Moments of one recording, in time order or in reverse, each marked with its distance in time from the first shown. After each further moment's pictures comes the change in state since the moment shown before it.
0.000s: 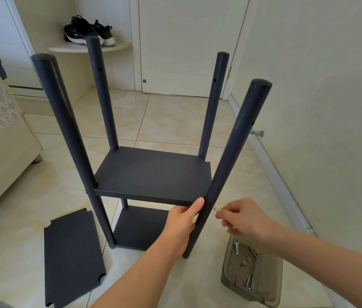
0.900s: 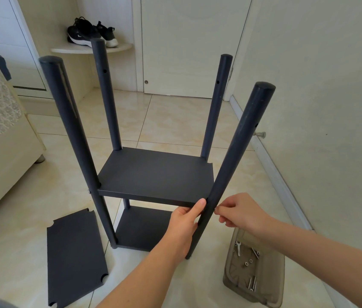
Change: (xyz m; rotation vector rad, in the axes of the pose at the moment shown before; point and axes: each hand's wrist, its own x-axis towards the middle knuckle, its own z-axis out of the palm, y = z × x) left_hand -0.008 0.003 -0.001 -0.031 0.005 0.005; right_hand 0.016 -0.009 0.005 -0.167 0.015 -0.062
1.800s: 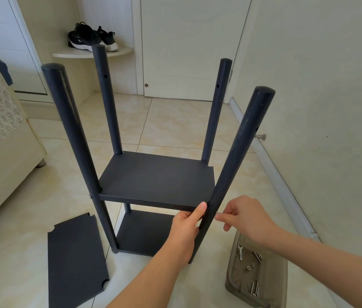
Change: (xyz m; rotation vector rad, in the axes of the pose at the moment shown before) left_hand -0.002 -0.005 0.000 -0.043 0.004 -0.020; right_hand -0.005 0.008 0.000 -0.248 0.044 -0.143
